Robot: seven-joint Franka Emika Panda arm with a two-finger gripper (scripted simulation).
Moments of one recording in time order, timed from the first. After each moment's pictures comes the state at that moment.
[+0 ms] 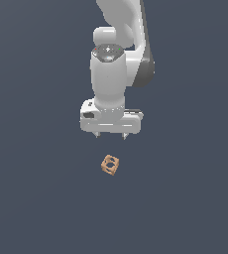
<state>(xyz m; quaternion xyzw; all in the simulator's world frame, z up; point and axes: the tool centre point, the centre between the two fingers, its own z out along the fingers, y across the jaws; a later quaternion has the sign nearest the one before) 0.029 -0.011 0.207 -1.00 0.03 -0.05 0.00</state>
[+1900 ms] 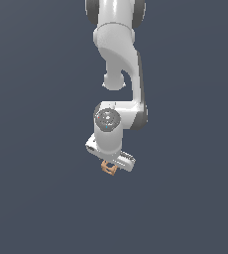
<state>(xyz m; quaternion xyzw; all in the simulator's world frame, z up) 0.069 -0.017 0.063 -0.97 0.23 0.00 0.00</state>
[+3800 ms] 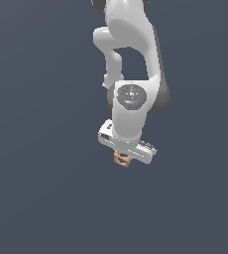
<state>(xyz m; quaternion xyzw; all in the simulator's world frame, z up) 0.070 0.039 0.141 -0.97 0.23 0.00 0.00</state>
